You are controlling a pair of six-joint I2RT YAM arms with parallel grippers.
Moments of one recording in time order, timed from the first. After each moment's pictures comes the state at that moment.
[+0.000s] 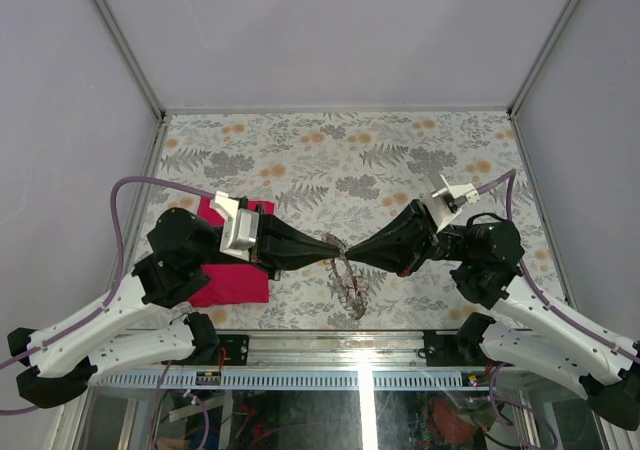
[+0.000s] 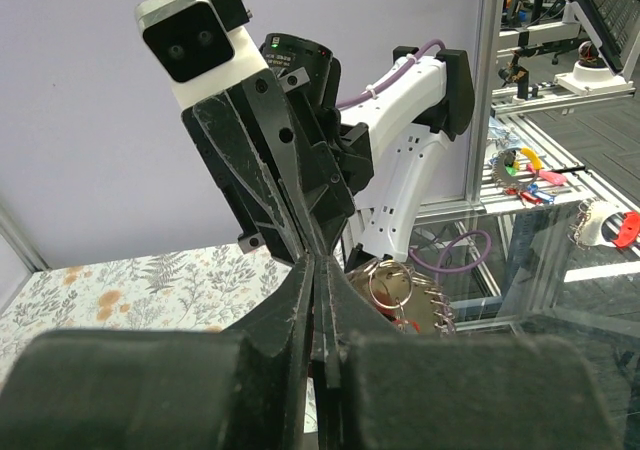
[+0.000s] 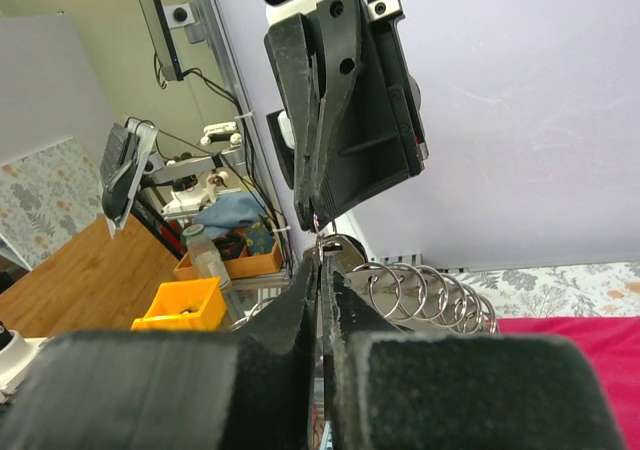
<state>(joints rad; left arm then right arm) -1.01 0.81 0.99 0.16 0.63 -0.07 0.84 0.80 0.71 0.68 -0.76 0.69</state>
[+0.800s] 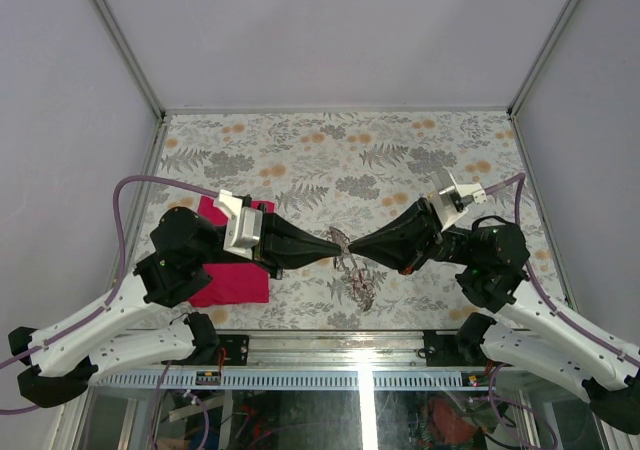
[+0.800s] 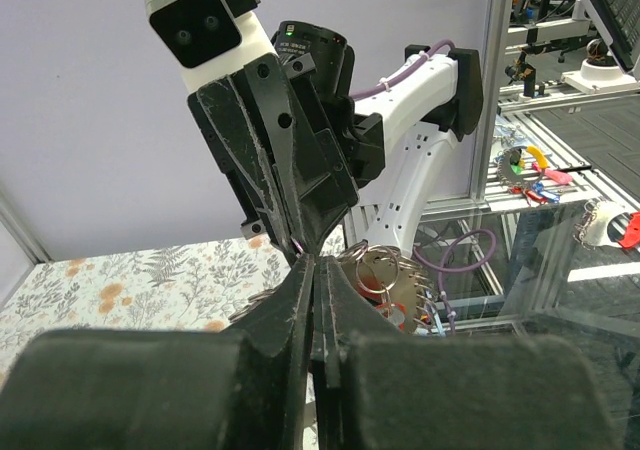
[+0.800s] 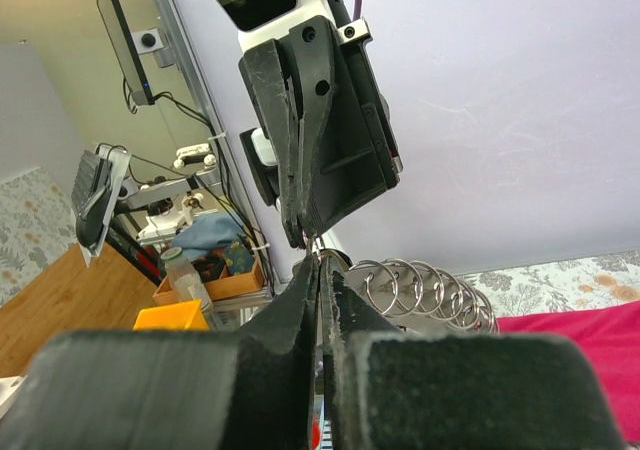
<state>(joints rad) -1.01 0.82 0.99 0.16 0.63 -0.07 0.85 0.76 0.71 0.62 -0.66 0.66</state>
